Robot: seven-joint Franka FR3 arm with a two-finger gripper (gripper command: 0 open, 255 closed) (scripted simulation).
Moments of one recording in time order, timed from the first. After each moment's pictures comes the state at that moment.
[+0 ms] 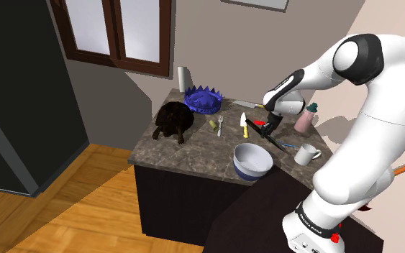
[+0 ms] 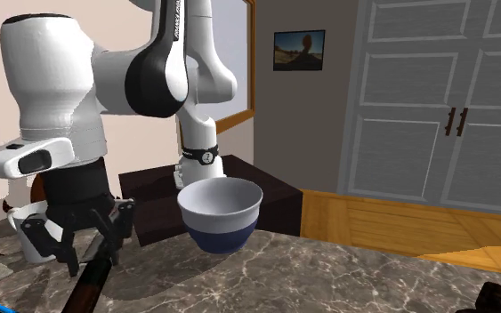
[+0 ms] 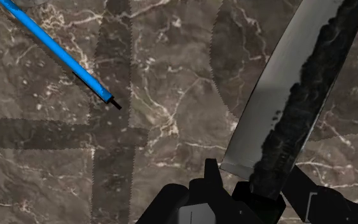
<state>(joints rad) -0.37 0.19 -0.33 -2.41 0.18 2.61 -0.70</state>
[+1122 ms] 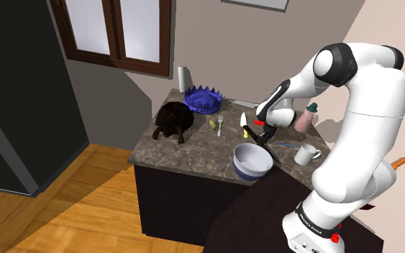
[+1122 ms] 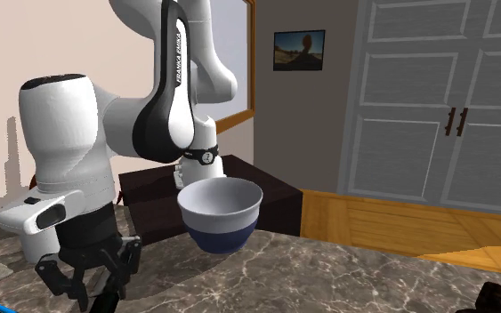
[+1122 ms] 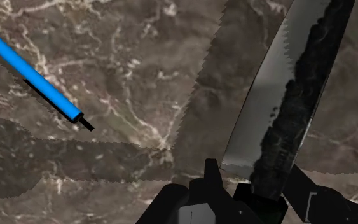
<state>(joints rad) -0.43 0.36 -0.24 -2.39 0.32 2.76 -0.81</state>
